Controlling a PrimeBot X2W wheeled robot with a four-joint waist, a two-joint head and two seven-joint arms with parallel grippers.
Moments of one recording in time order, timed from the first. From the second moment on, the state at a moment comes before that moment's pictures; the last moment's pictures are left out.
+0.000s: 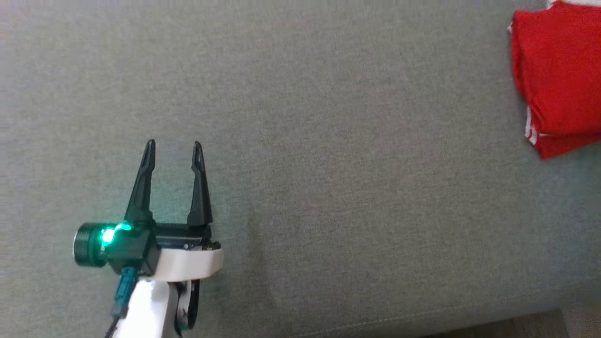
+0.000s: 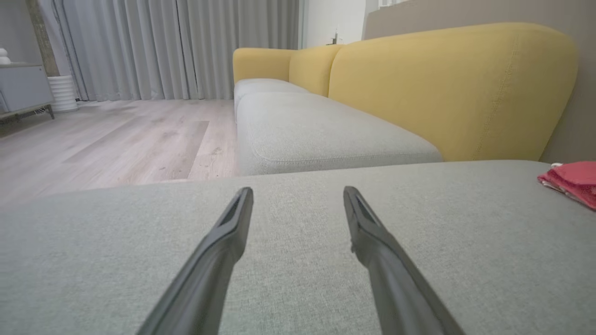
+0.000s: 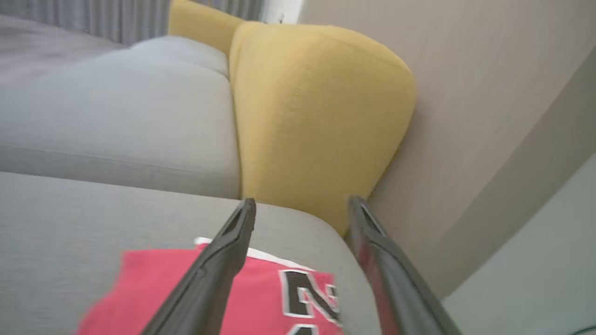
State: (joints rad) left arm -0.16 0.05 -0.19 0.07 -0.09 0.10 -0.25; right arm -0.71 -0.59 -0.02 0.75 0.17 0.13 -0.25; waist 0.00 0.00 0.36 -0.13
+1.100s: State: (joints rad) left arm 0.12 0.05 -0.21 0.14 -0.18 0.12 -0.26; right arm 0.10 -0.05 0.06 0.17 0.10 0.13 -0.25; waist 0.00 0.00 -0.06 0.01
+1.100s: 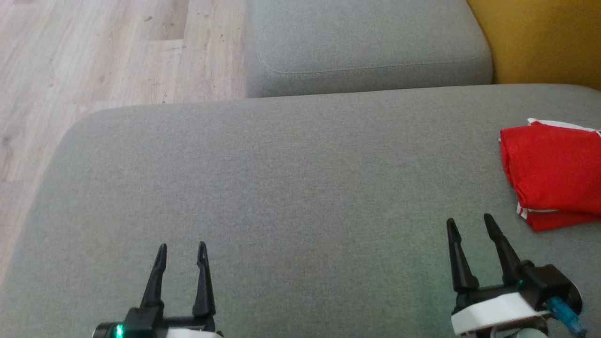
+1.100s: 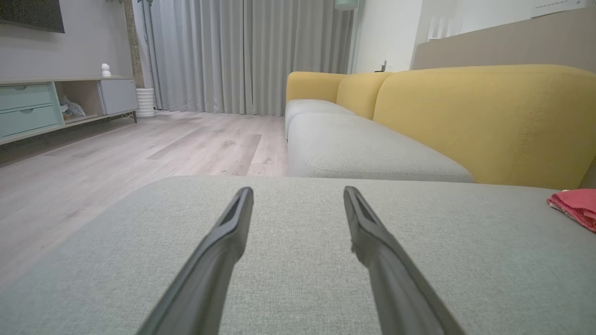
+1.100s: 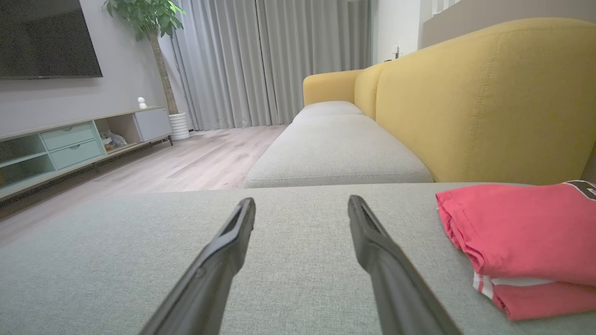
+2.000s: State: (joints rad) left arm 0.15 0.06 -0.19 0.24 -0.42 0.09 -0.21; right arm 0.13 -0.05 0.05 0.26 0.35 0.13 -0.21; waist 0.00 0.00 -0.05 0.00
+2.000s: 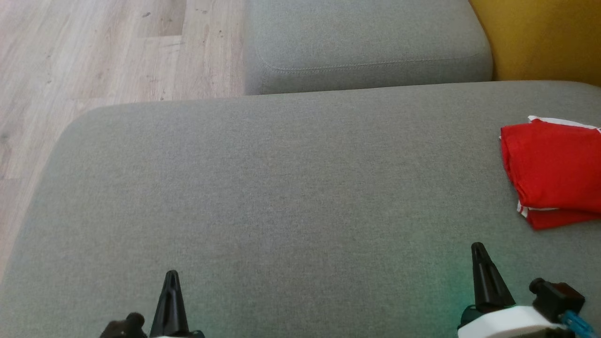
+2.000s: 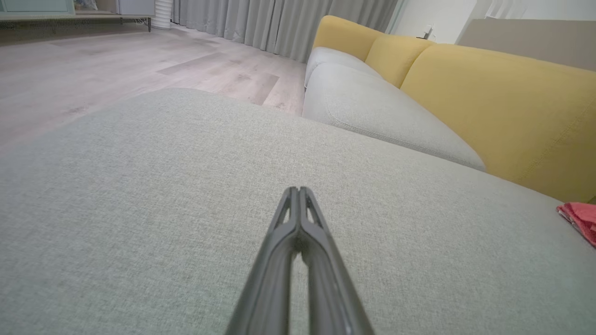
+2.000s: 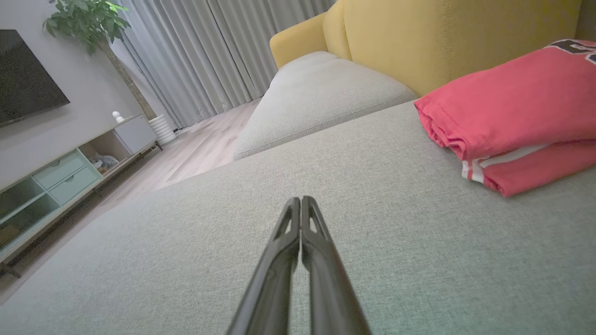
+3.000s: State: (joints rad) left arm 0.10 0.06 -0.13 0.25 -0.78 0.03 -0.13; right arm 0.08 -0.05 0.02 0.26 0.74 0.13 -0.13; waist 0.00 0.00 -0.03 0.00
